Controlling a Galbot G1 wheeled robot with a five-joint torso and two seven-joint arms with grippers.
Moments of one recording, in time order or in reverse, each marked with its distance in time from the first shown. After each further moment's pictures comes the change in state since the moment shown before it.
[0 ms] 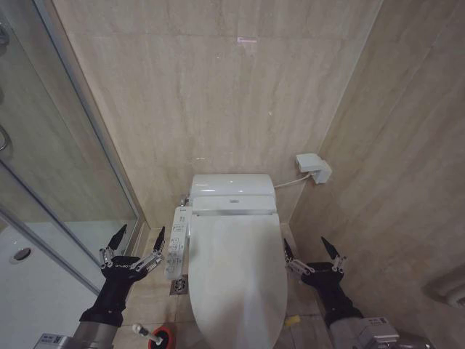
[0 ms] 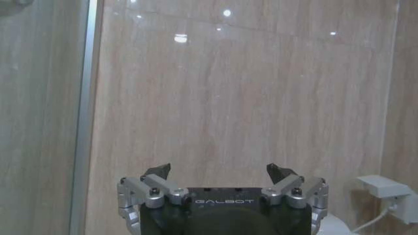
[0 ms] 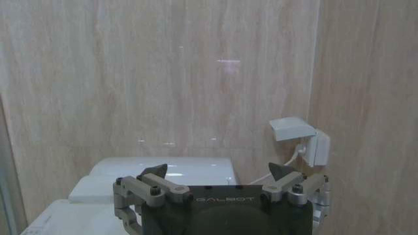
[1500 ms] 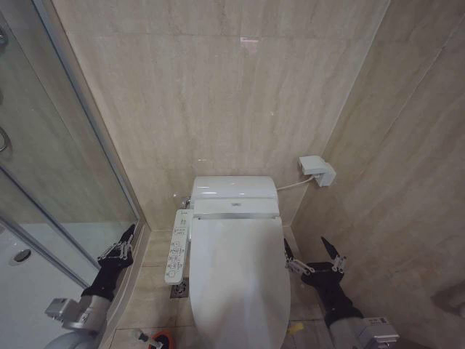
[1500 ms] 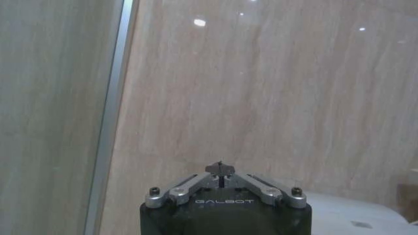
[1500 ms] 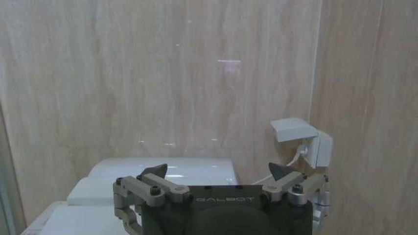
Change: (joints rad) left arm -0.269 0.147 -0.059 0.435 -0.277 -0.079 0.084; right arm 0.000 0.000 0.000 0.000 0.000 0.000 0.000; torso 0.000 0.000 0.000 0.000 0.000
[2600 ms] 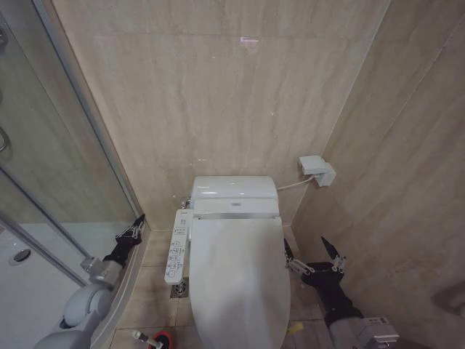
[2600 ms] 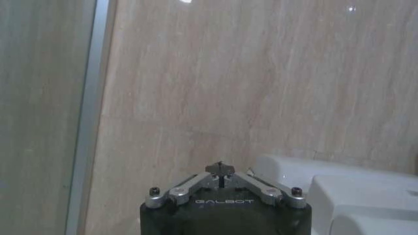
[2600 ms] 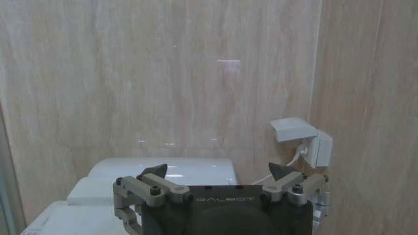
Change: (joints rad) left arm -0.386 0.168 0.223 0.491 -0.115 -0.081 0.105; right arm 0.000 0.000 0.000 0.000 0.000 0.000 0.000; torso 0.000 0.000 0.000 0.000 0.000
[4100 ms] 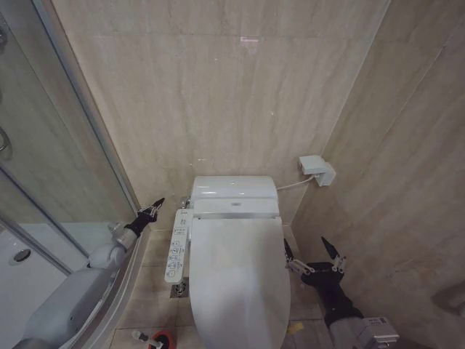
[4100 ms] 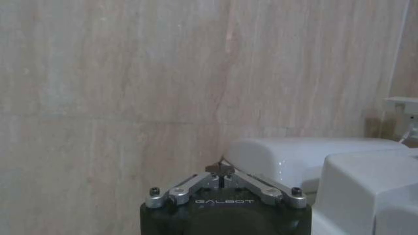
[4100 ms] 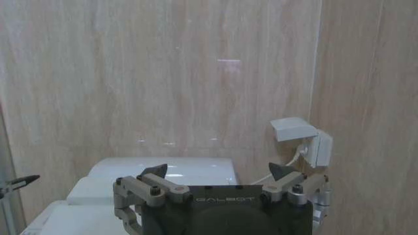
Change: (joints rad) left arm -0.582 0.053 0.482 0.604 -0.129 -0.160 0.305; right arm 0.000 0.000 0.000 0.000 0.000 0.000 0.000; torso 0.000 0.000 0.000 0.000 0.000
